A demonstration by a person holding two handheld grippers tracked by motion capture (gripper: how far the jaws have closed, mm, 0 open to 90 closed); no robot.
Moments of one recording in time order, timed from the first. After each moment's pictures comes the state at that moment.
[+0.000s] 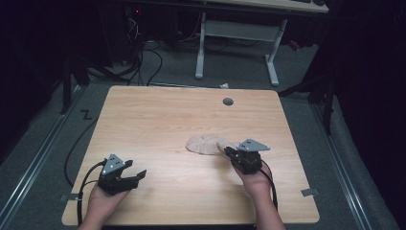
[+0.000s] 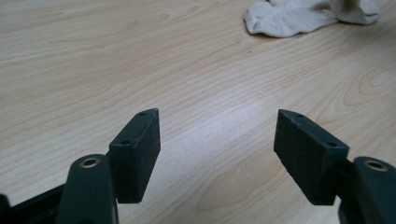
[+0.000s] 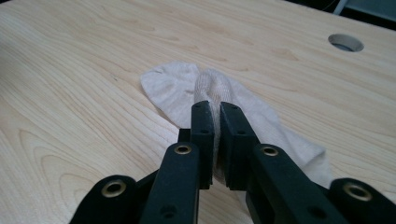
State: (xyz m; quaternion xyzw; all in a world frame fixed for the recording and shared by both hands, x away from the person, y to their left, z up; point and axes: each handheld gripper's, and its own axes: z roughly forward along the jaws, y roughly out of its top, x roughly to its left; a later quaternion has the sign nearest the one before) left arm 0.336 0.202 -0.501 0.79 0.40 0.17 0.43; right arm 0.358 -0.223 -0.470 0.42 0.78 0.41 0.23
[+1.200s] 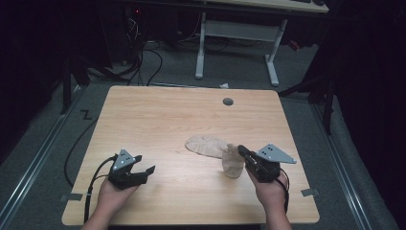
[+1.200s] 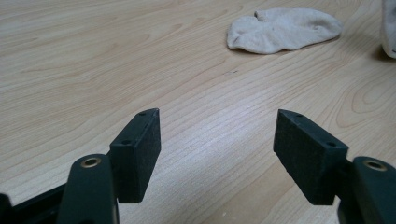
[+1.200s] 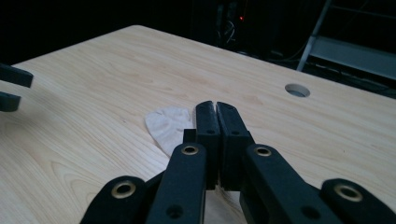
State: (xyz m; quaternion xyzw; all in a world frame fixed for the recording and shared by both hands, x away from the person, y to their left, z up) left arm 0.348 0.179 -0.501 0.79 0.38 0.17 0.44; right arm 0.311 -0.244 -0.425 0.41 0.73 0.47 0.29
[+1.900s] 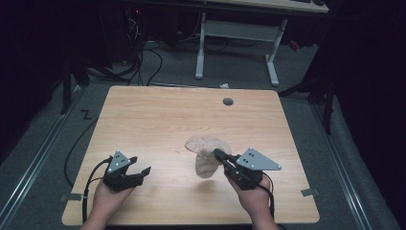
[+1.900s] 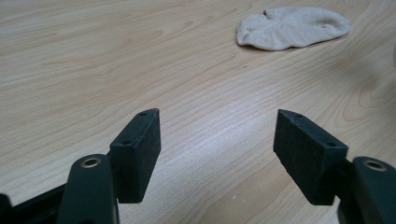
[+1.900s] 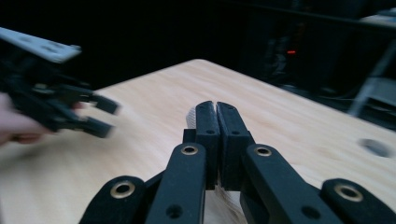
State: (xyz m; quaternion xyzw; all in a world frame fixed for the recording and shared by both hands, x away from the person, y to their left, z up) left arm 0.341 0.190 -0.500 0.79 0.39 0.18 0.44; right arm 0.290 -0.183 -0.401 0.32 0.74 0.54 0.25
